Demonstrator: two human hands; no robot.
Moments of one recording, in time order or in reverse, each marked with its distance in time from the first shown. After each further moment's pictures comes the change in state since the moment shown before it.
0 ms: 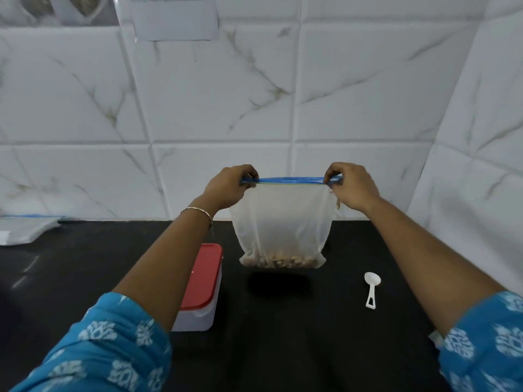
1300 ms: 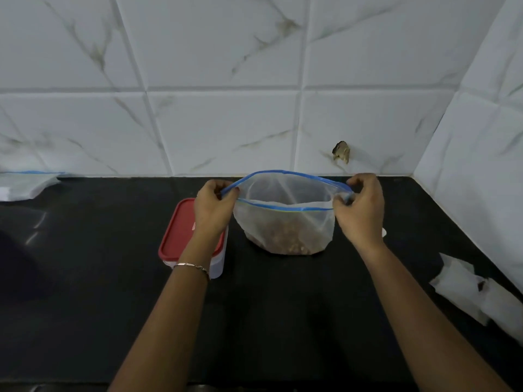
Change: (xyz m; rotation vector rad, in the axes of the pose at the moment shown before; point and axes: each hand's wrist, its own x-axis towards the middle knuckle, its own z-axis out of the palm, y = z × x) left_hand -0.135 -0.011 0.053 -0.664 0.372 -0.522; right_hand -0.139 -0.017 0.061 0.267 0.336 0.235
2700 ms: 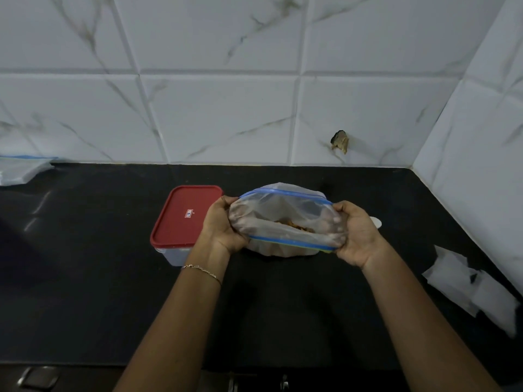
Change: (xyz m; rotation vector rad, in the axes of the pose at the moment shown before) left_hand -0.038 -0.005 0.025 -0.930 -0.317 -0.853; right_hand -0.020 0.015 -0.018 0.907 -0.660 1.025
